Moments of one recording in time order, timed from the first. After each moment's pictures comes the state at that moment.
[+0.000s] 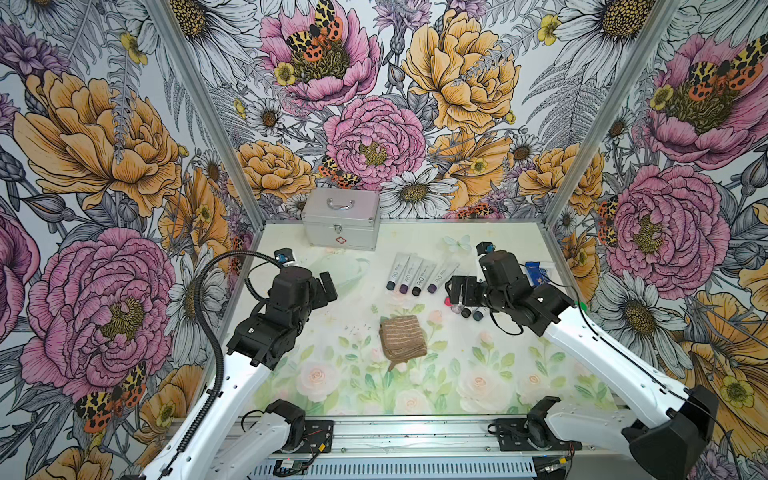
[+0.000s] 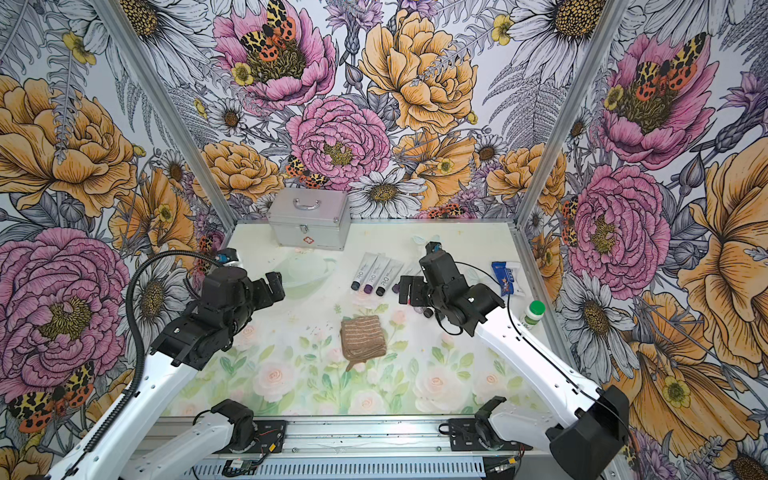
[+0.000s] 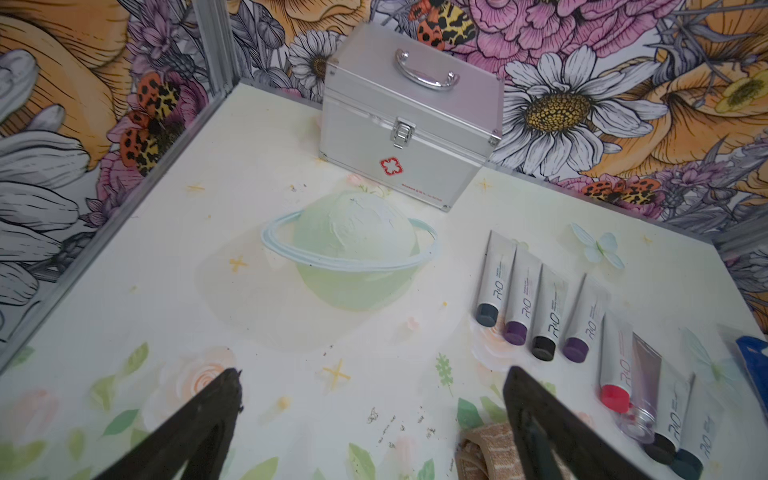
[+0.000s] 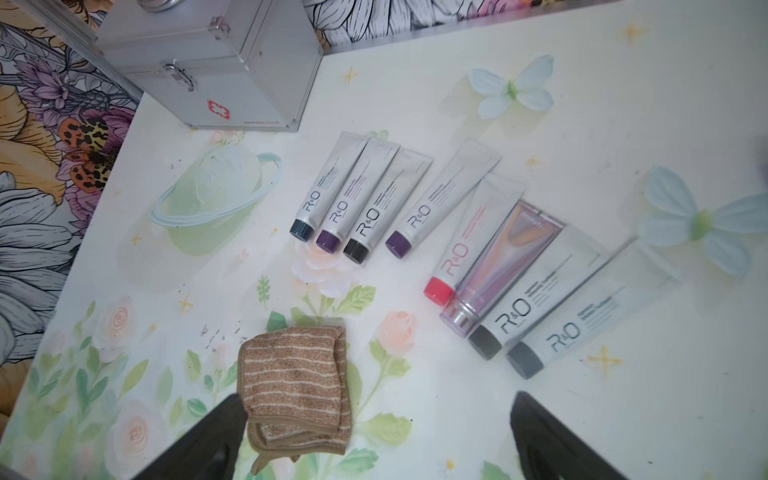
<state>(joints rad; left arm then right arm) -0.35 0.86 0.98 -0.72 -0.40 -0.47 0.59 1.14 1.09 -0.71 0.20 0.46</state>
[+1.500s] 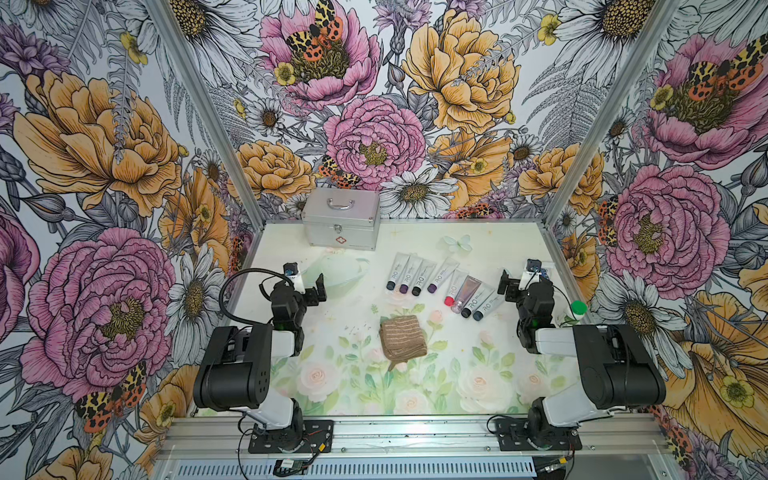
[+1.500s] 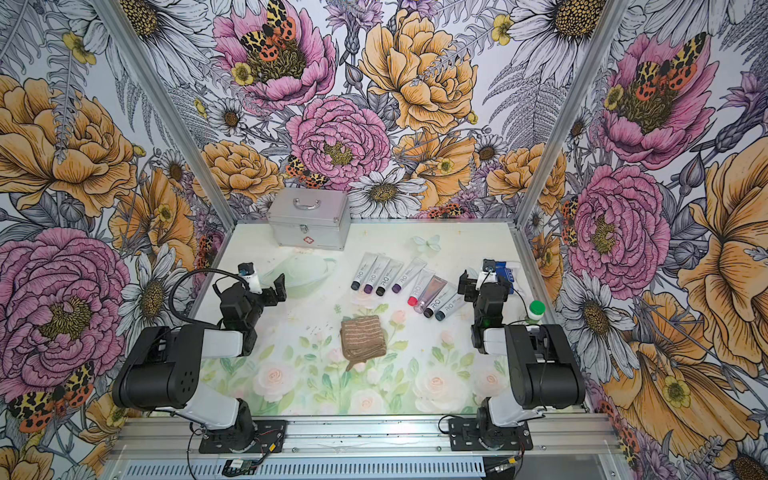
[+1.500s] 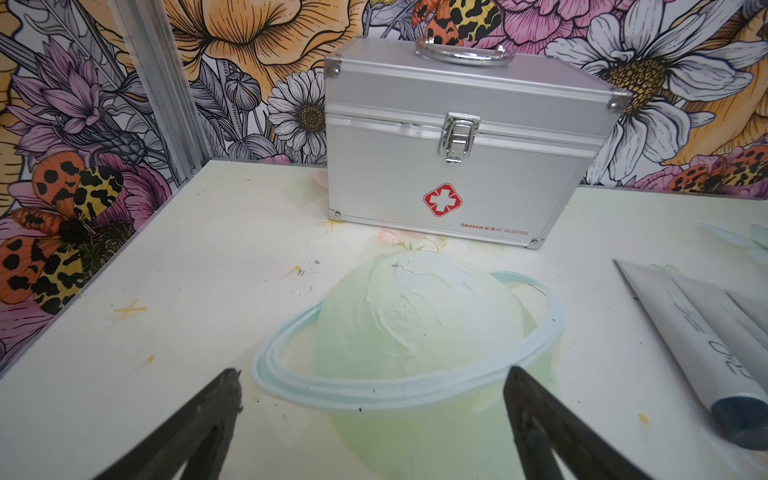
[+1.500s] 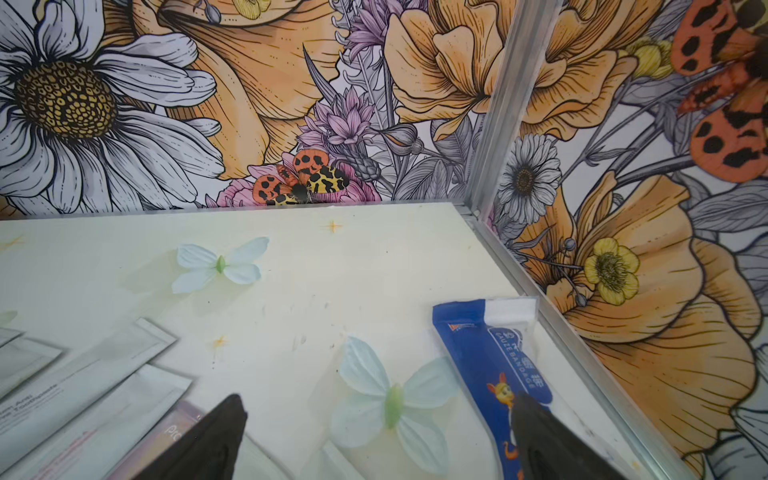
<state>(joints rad) 0.05 1.54 0.39 0.89 0.06 -0.06 -0.03 1.53 0.40 0.88 0.15 0.00</state>
